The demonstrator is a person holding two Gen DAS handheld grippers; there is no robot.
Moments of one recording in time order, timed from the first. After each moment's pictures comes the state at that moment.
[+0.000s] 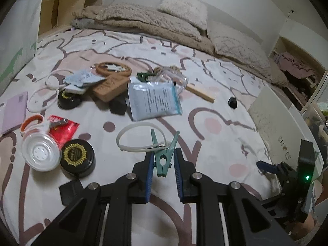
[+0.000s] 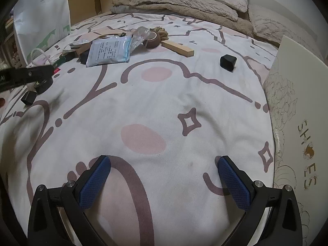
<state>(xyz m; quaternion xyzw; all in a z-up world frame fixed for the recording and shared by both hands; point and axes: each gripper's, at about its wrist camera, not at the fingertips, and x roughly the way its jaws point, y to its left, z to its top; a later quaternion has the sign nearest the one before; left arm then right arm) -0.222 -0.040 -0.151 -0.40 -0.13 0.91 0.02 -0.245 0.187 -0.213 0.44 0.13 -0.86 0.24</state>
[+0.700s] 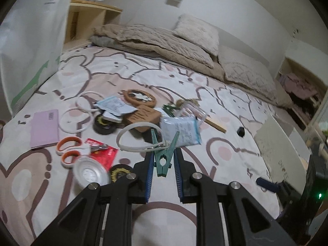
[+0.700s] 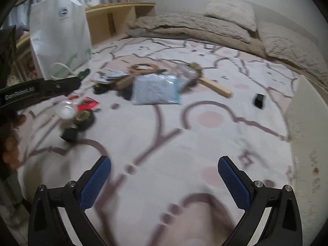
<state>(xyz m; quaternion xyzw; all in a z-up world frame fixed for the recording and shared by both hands) -0.200 -0.098 -0.113 -0.33 -0.15 0.93 -0.03 -0.215 0.110 -0.161 0.40 0.07 -0.87 0.29</state>
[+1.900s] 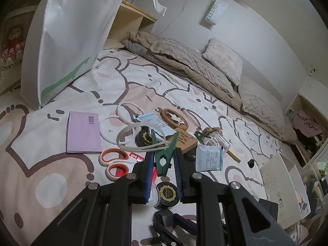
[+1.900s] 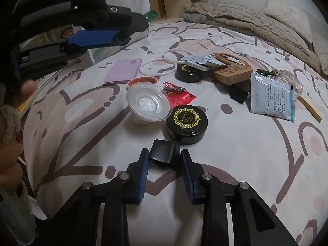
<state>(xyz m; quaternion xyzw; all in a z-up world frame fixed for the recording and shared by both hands) -0.174 -0.178 -0.099 -0.29 -0.23 0.92 -0.08 -0.177 -0.041 -0.187 0.41 0.10 -0.82 0.40</state>
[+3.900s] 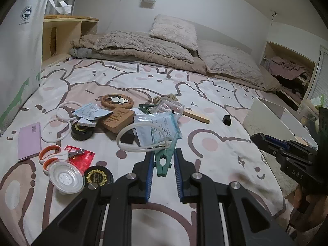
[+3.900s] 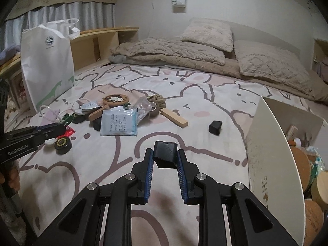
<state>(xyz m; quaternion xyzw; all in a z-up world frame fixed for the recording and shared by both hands) -0.204 -0.050 -0.123 -0.32 -0.09 0.94 0.03 -0.241 0.189 -0.131 0.32 0.06 -0.92 0.23</state>
